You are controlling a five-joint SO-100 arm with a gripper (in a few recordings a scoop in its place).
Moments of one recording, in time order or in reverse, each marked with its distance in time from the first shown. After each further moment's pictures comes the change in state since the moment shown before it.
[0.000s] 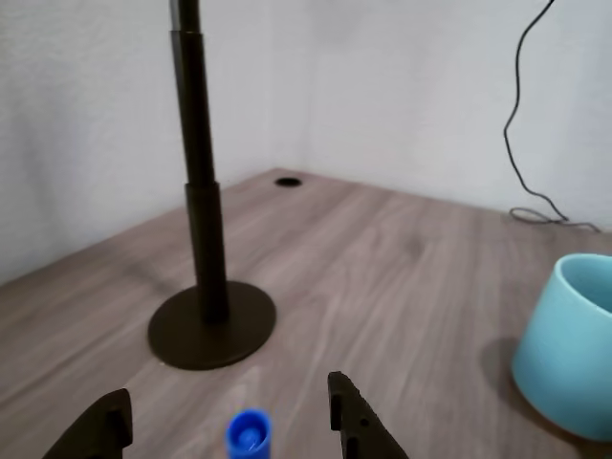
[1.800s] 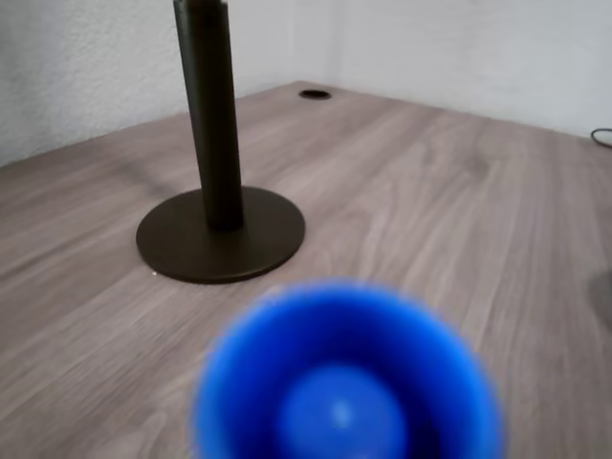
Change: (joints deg) arm -4.6 -76.8 0.4 -70.6 -0.2
